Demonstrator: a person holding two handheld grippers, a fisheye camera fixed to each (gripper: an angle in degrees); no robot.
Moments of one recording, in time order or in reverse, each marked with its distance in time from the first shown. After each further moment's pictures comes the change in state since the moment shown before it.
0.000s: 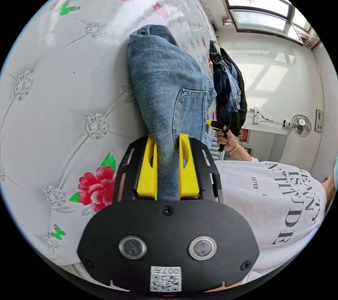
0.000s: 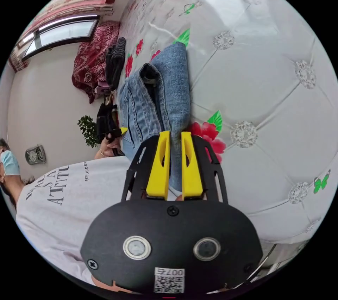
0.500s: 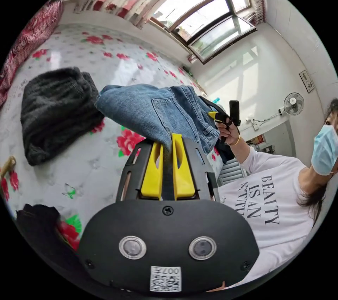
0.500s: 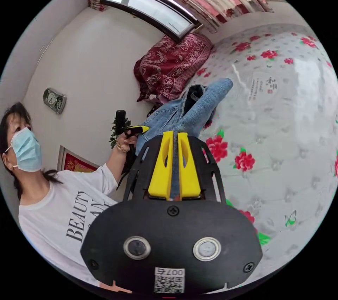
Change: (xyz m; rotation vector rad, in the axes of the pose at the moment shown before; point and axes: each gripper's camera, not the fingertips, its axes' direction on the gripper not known) left arm 0.022 -0.108 -0.374 0.392 -0.195 0.361; right arm -0.363 -0.203 -0.004 0.131 -0.091 -0.622
